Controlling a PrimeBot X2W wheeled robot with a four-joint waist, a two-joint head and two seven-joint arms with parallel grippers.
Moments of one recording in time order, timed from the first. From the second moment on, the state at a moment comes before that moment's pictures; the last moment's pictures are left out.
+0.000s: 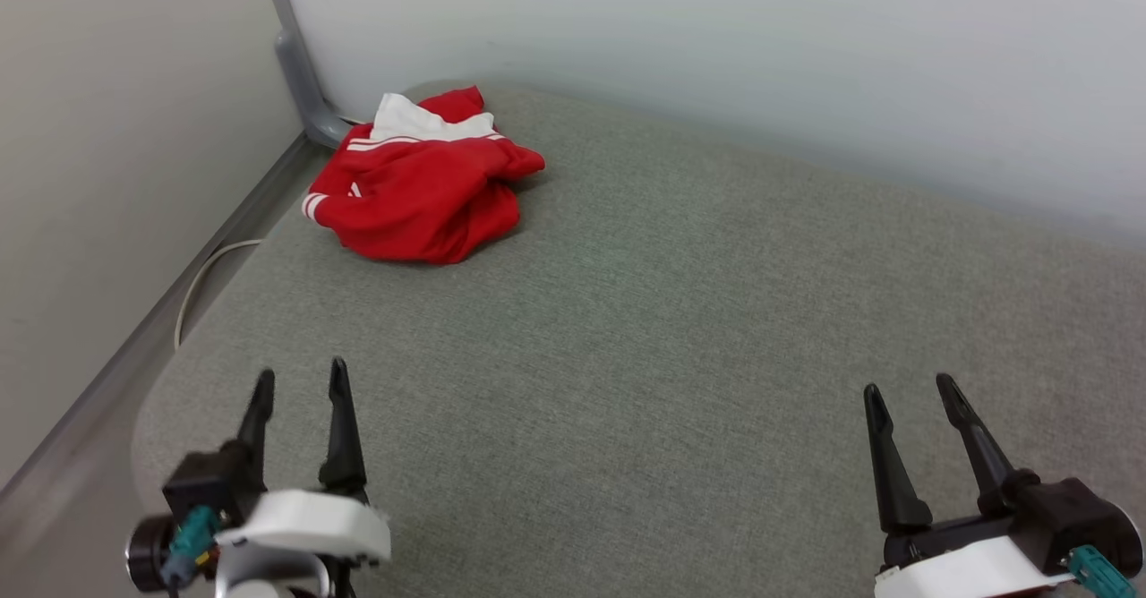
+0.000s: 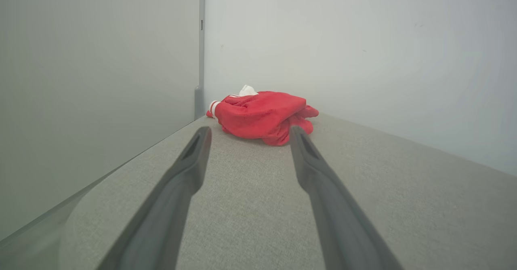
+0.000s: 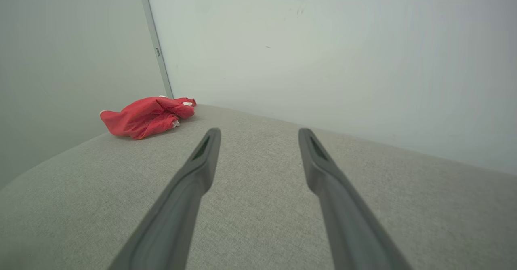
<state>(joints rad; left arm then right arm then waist) -0.04 0.05 0.02 0.15 -0.21 0.02 -0.26 0.07 -0.05 0.02 0.02 0.10 0.13 -0.26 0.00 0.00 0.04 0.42</state>
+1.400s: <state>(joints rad) -1.04 0.66 -0.22 0.62 -0.71 -0.13 0.11 -0.17 -0.05 0.03 -0.24 -0.12 0.13 -0.26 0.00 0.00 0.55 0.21</state>
